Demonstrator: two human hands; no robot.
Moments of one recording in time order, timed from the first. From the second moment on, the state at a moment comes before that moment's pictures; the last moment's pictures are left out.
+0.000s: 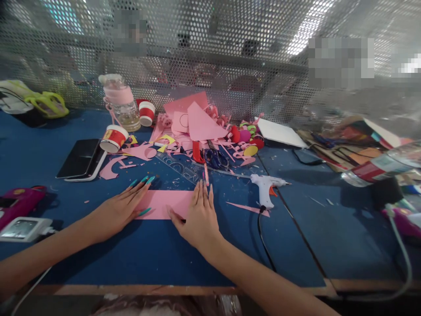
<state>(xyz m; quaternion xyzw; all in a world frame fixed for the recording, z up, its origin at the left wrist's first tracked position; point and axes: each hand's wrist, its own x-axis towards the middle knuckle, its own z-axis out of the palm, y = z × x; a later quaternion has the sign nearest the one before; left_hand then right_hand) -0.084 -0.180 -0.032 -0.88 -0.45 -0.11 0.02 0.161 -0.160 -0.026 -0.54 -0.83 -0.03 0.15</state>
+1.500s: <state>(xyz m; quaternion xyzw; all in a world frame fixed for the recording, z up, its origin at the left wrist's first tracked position) -0.084 -0.128 0.008 -0.76 -0.52 -0.37 -0.14 0.200 -0.083 0.014 -0.40 -0.61 0.50 0.46</state>
